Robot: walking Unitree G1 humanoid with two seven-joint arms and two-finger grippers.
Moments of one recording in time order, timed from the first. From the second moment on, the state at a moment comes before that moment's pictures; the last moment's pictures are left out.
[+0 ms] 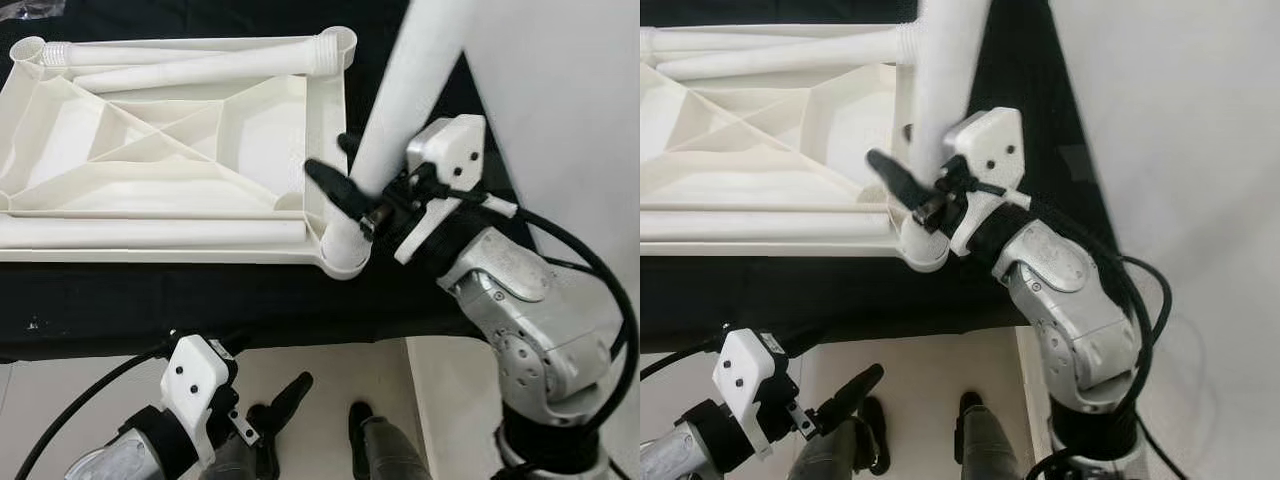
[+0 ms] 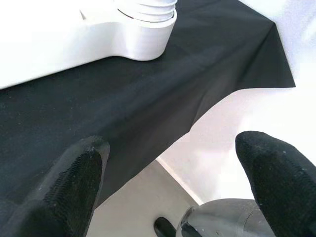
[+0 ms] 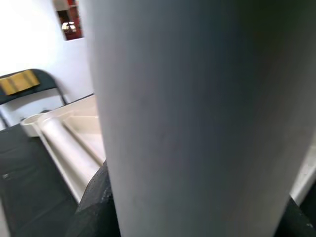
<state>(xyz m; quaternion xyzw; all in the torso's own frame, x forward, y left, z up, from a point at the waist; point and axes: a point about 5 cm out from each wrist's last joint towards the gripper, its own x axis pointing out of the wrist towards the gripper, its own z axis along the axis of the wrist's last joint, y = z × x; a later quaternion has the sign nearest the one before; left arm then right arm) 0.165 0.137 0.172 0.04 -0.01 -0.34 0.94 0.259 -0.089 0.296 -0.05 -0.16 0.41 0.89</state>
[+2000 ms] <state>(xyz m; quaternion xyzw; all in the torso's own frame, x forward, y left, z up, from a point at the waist) 0.159 0.134 0.174 0.04 -0.02 -0.34 0.94 0.342 -0.101 0.331 -0.04 -0.12 0.75 0.65</state>
